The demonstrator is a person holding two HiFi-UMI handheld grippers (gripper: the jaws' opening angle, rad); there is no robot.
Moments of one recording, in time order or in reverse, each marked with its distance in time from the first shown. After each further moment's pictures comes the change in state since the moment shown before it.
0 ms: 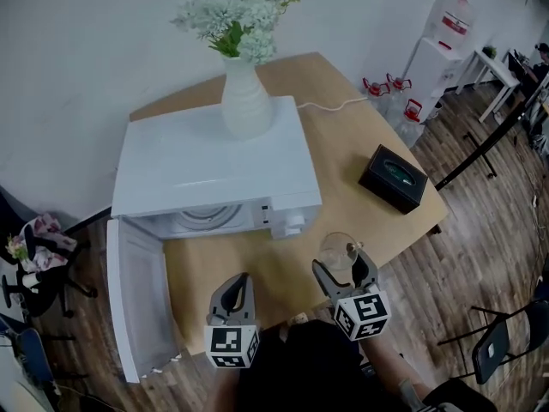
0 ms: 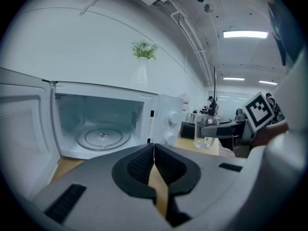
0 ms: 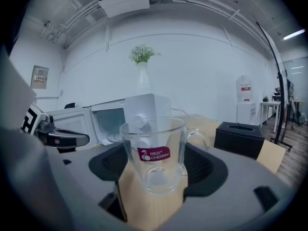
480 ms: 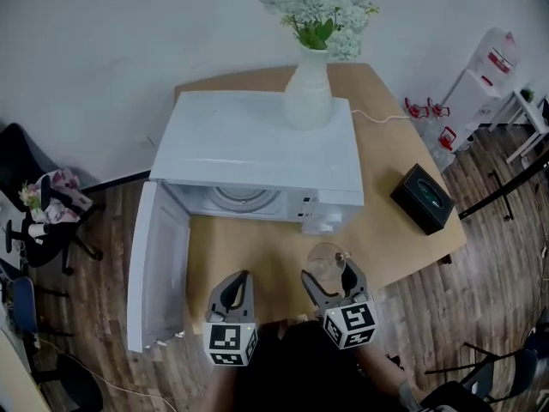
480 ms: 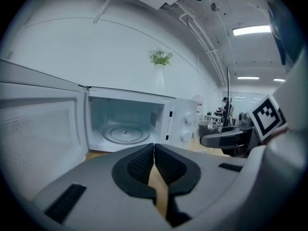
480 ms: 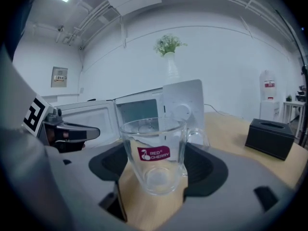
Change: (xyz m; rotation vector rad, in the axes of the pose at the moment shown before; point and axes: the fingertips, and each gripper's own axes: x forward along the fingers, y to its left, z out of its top) left arm -0.049 0.045 -0.016 -0.057 -0.024 0.167; right arm 0.023 0.092 -0.018 -0.085 0.040 0.215
